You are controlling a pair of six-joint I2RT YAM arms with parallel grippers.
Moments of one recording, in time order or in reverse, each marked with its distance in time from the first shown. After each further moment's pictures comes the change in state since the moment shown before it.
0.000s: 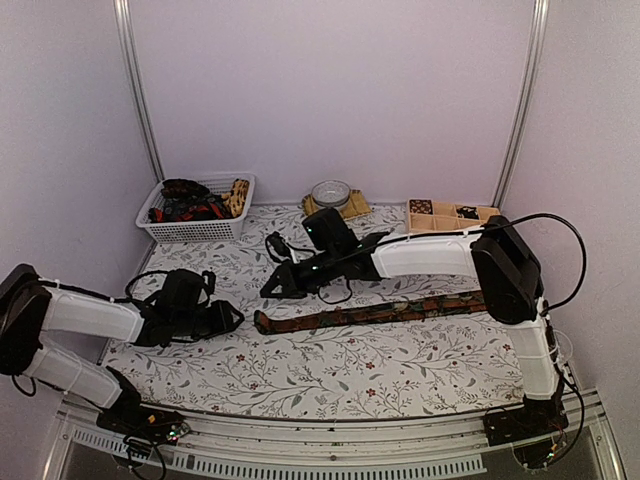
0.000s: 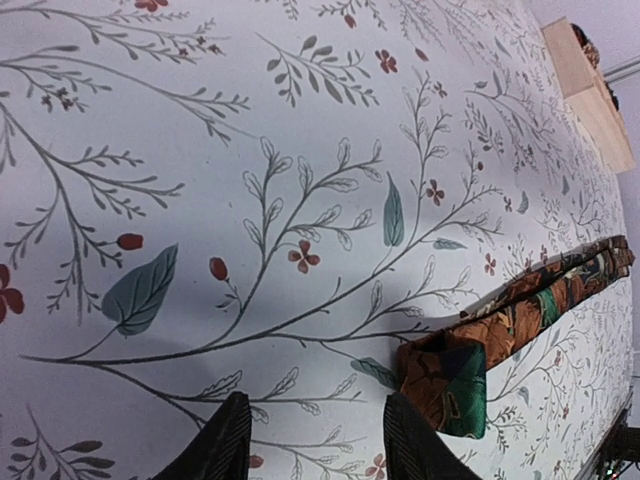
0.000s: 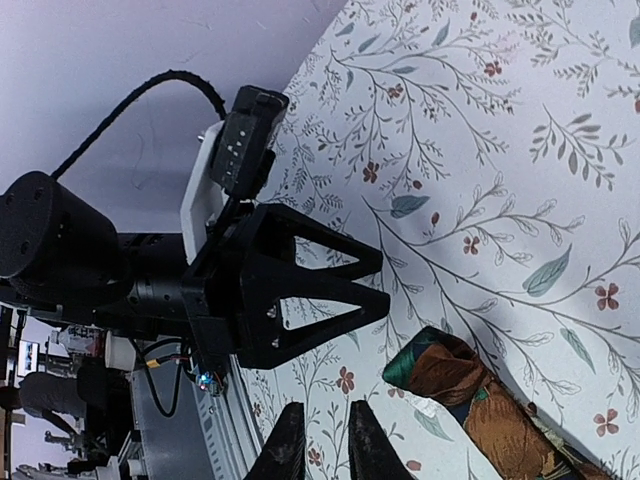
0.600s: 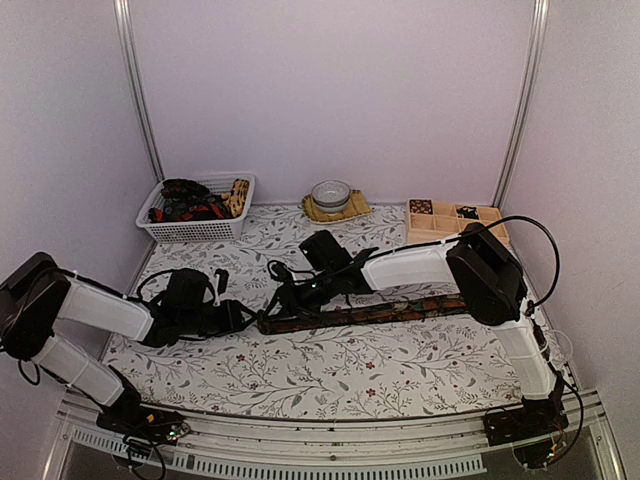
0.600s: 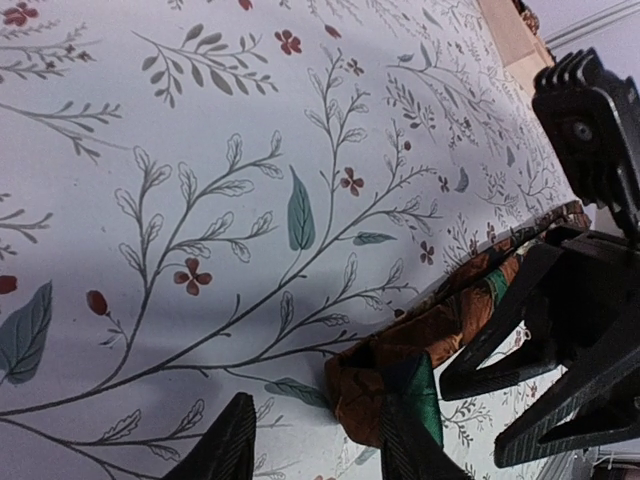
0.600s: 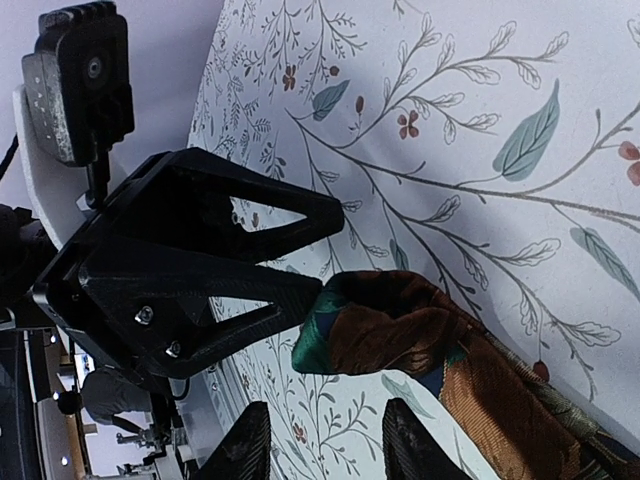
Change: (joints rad) left arm 0.000 0.129 0.000 0.206 0.146 0.034; right arm -0.003 0.125 0.002 -0.043 -0.097 0.143
